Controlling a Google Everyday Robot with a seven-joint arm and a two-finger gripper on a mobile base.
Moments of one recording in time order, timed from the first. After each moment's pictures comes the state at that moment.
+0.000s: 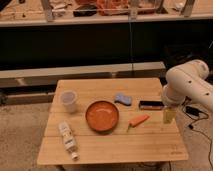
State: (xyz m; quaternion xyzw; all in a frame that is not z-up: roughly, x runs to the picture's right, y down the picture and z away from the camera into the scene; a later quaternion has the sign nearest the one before) arm 0.284 0.105 0.685 -0.28 0.02 0.02 0.96
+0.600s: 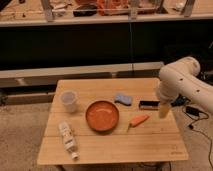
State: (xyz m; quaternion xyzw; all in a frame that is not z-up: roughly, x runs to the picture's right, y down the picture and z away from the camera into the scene) arm 0.262 0.075 0.710 -0.25 0.02 -0.01 0.97
